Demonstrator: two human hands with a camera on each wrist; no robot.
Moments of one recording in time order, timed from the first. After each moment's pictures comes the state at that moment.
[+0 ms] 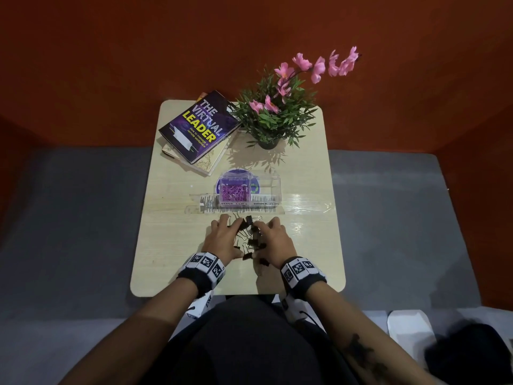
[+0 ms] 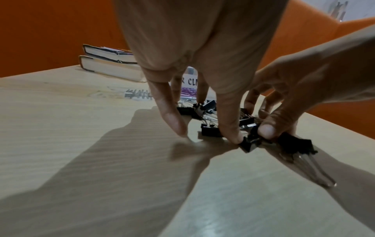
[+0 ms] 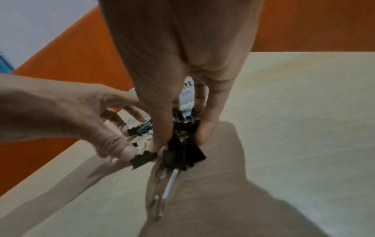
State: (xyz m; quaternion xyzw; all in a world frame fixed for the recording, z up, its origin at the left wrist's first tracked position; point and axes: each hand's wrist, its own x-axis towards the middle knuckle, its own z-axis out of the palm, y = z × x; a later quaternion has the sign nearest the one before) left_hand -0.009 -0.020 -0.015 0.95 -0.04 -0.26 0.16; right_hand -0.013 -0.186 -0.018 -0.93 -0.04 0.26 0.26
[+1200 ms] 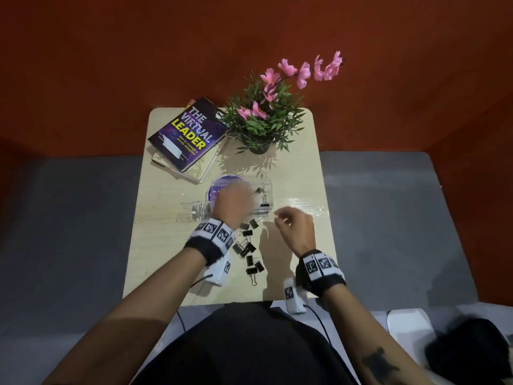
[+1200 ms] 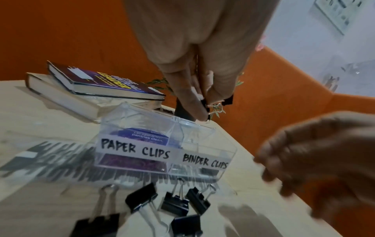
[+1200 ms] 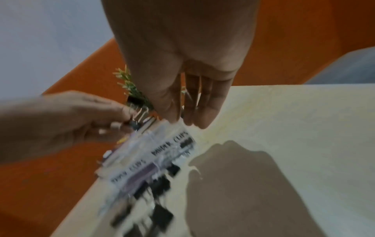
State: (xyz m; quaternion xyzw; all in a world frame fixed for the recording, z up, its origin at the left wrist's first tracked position) left_hand 0.078 -0.065 0.039 0.93 -0.03 -0.07 0.37; right_hand 0.021 -0.234 0.016 -0.90 0.12 0.08 0.41
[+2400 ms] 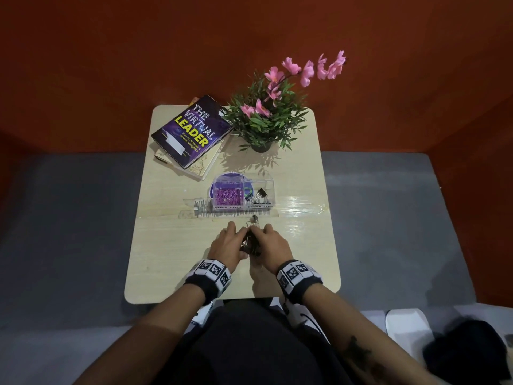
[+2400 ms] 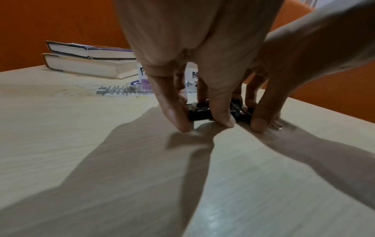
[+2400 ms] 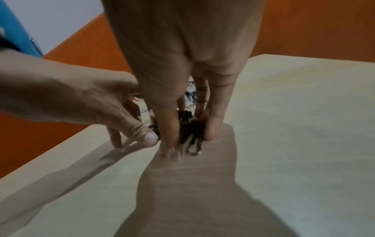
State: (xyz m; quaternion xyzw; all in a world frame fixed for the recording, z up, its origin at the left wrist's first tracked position) left_hand -0.013 -0.043 -0.021 0.95 -0.09 -0.24 0.18; right_hand -0.015 -0.189 -0.015 -0.94 -0.07 0.25 0.21
